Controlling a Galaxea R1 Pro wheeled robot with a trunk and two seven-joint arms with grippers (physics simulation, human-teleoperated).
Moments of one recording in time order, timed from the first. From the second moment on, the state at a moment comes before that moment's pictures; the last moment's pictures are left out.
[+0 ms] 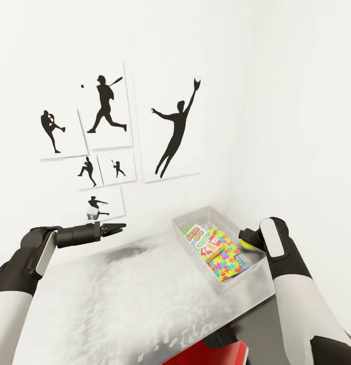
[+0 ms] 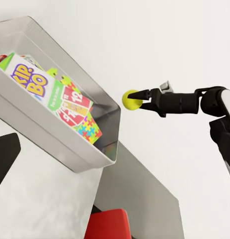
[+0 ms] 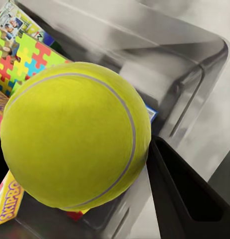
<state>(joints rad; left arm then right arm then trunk) -0.74 0.28 0.12 -1.08 0.25 1.02 -1.23 -0.83 -0.01 -0.21 -1.04 -0.66 0.99 -0.74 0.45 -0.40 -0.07</state>
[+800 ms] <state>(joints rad) -0.74 0.30 0.12 -1.08 0.25 1.02 -1.28 -0.88 -0.01 -0.21 -1.03 -0.66 1.00 -0.74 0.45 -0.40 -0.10</state>
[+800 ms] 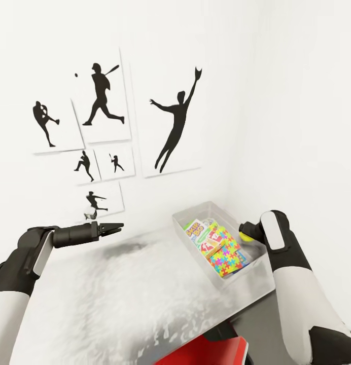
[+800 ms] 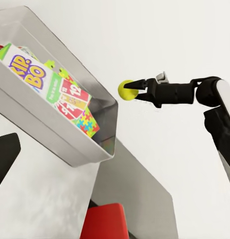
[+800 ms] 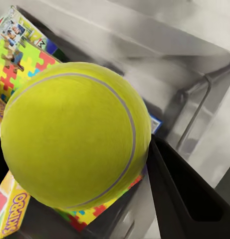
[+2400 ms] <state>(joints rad) -0.73 0.34 0.12 -1.07 0.25 1.01 -1.55 -0.93 -0.06 -0.21 -0.98 -0.66 1.01 -0.77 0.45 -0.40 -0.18</state>
